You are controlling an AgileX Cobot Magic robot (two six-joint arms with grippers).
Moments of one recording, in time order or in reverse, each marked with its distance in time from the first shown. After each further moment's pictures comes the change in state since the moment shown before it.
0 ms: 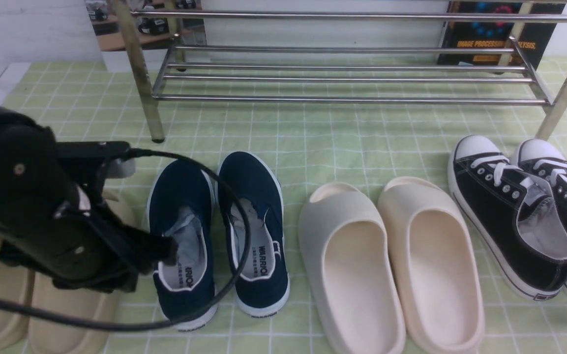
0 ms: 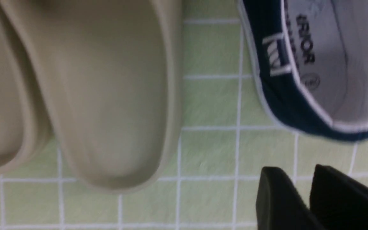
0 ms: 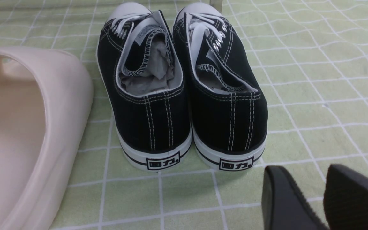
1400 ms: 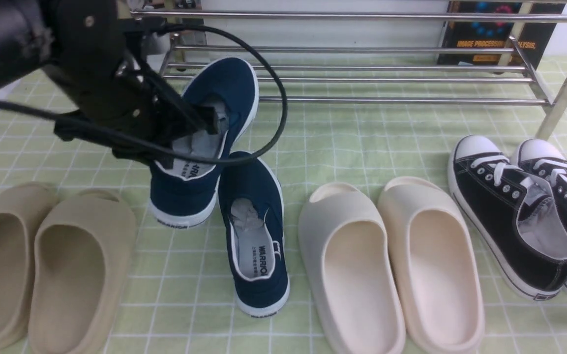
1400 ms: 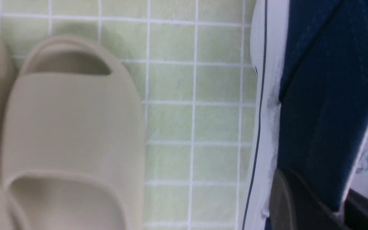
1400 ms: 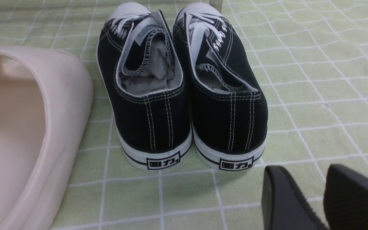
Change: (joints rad) right arm 0.000 0.000 0.000 0.000 0.000 0.000; left arm 0.032 0.303 -0.515 0.025 0.083 0.027
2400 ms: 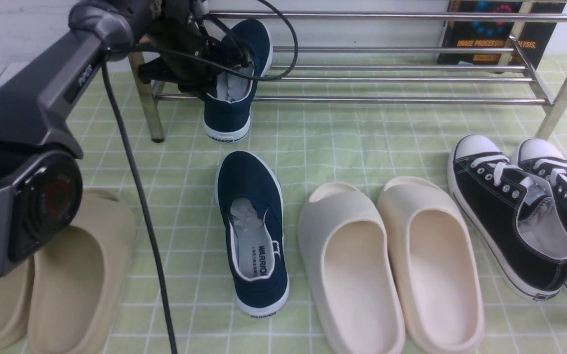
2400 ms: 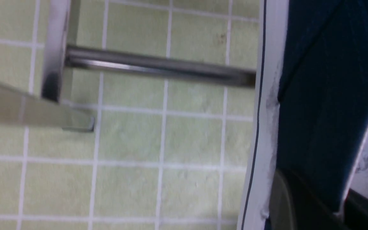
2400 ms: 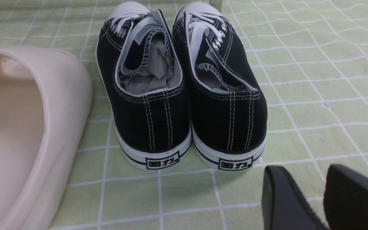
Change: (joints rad) right arm 0.000 0.000 0.000 -0.001 0.000 0.000; left arm 0.127 0.720 -0.915 -0.104 0.064 0.101
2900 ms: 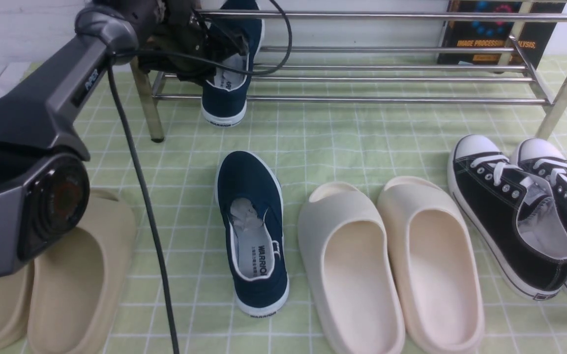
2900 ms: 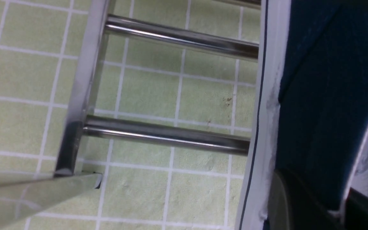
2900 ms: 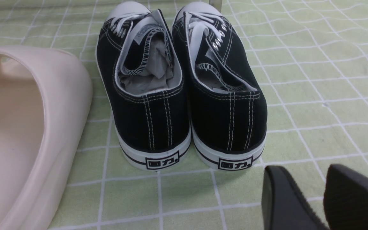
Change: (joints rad) right arm 0.000 0.000 0.000 0.000 0.000 0.000; left arm 0.001 0.025 -0.015 0.058 -0.117 -0.052
